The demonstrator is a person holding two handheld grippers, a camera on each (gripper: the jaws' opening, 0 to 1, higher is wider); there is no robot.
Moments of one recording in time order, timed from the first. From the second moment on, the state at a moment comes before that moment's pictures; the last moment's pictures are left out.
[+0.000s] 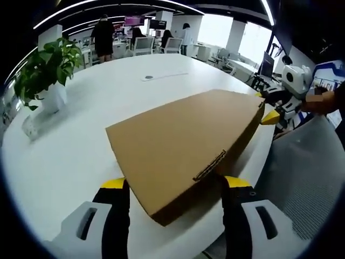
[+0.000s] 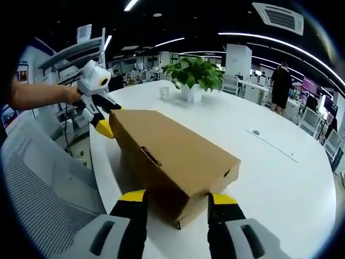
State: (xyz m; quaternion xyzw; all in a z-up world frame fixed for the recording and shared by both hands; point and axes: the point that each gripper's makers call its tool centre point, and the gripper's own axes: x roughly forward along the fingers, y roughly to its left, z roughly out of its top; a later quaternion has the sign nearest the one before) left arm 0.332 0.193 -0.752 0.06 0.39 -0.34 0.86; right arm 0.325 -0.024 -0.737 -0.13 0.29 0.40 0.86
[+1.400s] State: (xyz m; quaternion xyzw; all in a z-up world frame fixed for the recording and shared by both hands) left arm 0.366 0.206 -0.705 0.08 0.31 -0.29 0.91; right arm 0.365 -0.032 -0.686 -0.15 0.21 0.37 0.89
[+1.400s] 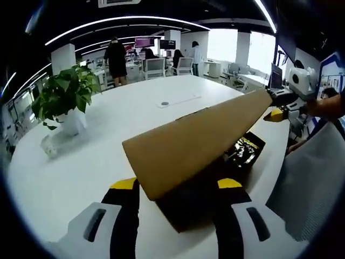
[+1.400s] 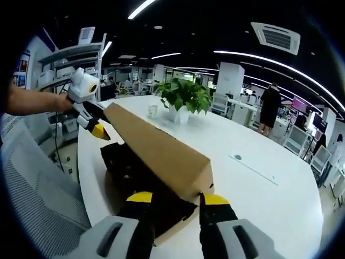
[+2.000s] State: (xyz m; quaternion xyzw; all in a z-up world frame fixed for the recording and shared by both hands) left arm 0.395 0.218 -0.685 0.07 0.28 -0.26 0.92; right arm 0.394 -0.033 -0.668 -0.16 0.19 0.35 0.90
